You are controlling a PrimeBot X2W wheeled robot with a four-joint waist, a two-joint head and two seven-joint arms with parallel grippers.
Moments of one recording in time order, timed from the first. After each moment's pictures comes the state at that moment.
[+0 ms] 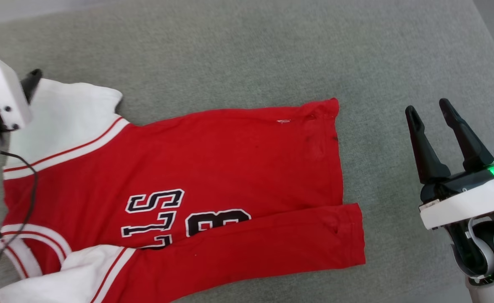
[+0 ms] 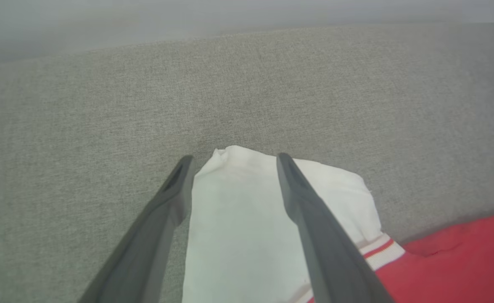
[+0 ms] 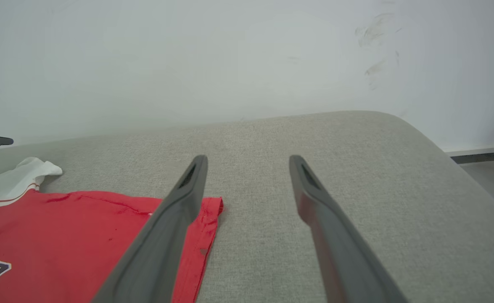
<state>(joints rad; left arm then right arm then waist) -0.77 0.63 -0.21 0.33 -0.69 0.07 0.70 -0.27 -0.28 0.12 -0.04 0.47 0.13 -0.06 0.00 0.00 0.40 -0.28</state>
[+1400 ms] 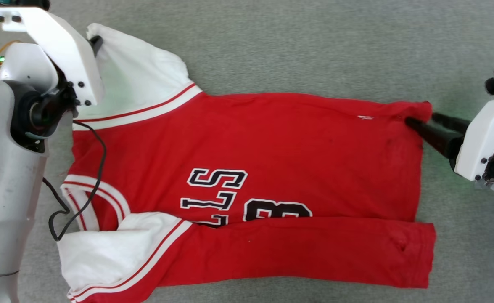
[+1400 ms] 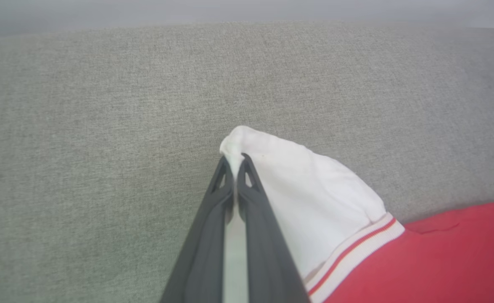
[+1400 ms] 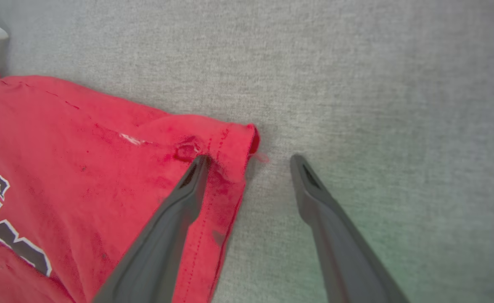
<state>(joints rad) -0.89 0.50 -0.31 0.29 -0.70 0.07 0.71 -0.58 -0.47 0.19 0.20 0.83 0.13 0.71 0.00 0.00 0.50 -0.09</state>
